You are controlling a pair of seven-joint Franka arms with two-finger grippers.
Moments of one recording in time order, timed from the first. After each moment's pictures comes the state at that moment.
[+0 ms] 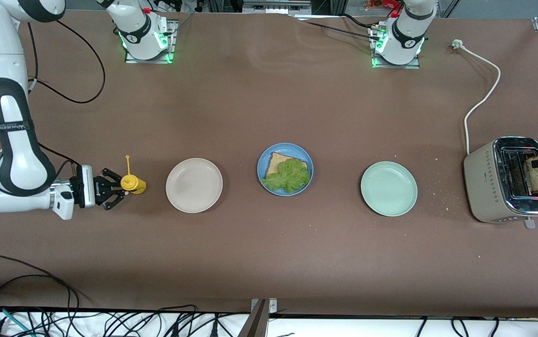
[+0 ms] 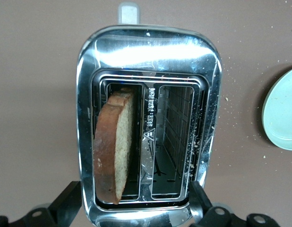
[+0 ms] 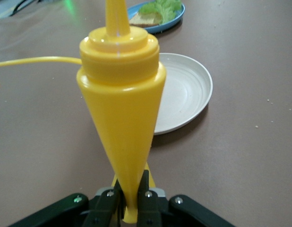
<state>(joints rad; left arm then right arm) 0.58 0.49 -0.16 -1.42 0.04 1.69 0.38 -0.29 0.83 0.18 -1.45 0.62 1.78 -2.11</state>
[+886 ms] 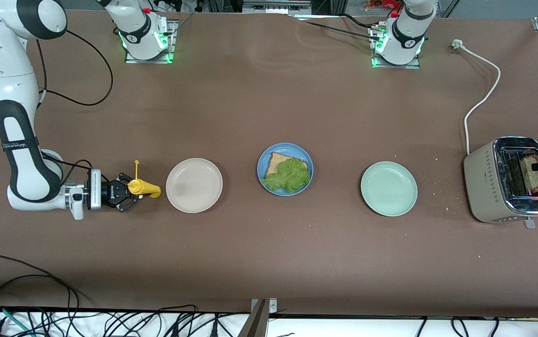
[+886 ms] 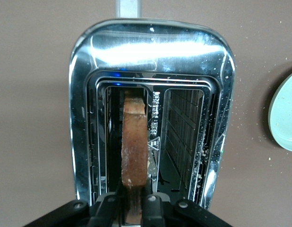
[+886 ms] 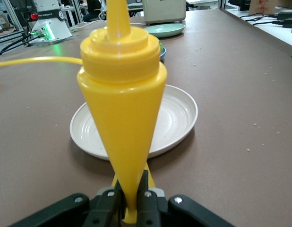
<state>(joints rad) 0.58 0.53 -0.16 -1.41 0.04 1.71 0.39 -0.32 0.94 0.20 -1.46 0.84 1.78 -2.26</state>
